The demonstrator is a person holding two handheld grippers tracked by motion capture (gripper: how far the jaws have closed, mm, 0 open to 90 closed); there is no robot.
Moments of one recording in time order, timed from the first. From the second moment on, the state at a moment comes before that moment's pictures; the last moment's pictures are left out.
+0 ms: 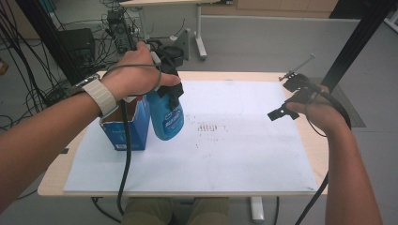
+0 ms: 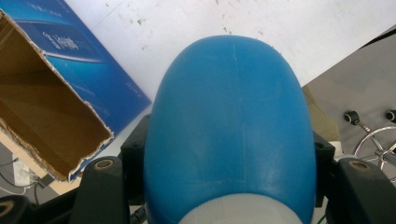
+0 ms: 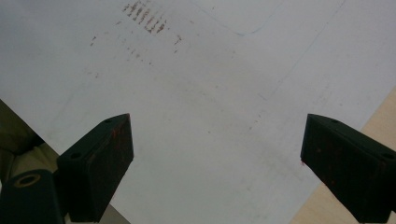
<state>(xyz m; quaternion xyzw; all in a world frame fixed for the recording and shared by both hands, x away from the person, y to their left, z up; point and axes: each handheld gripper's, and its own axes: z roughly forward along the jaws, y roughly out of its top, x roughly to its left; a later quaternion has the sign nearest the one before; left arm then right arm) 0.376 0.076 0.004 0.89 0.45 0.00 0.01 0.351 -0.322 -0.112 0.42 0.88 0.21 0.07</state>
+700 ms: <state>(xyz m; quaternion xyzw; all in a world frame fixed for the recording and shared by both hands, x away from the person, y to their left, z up) 0.396 0.109 0.037 0.85 0.52 -0.01 0.02 0.353 -0.325 -0.115 0.42 0.88 0.22 0.07</state>
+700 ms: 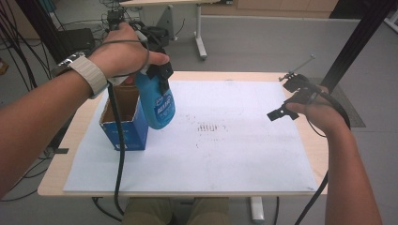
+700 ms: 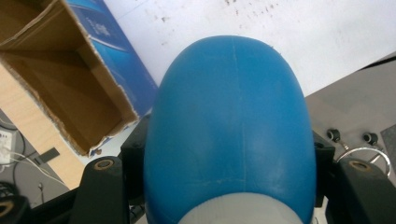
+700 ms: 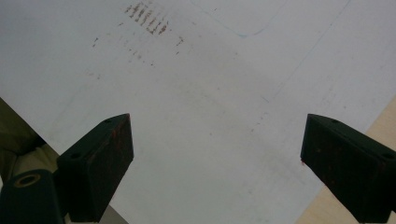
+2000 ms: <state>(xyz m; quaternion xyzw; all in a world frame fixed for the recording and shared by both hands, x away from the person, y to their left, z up) 0.425 0.180 0.060 0.76 0.65 -0.01 0.03 0.363 -0.326 -0.124 0.41 0.88 0.23 0.06</state>
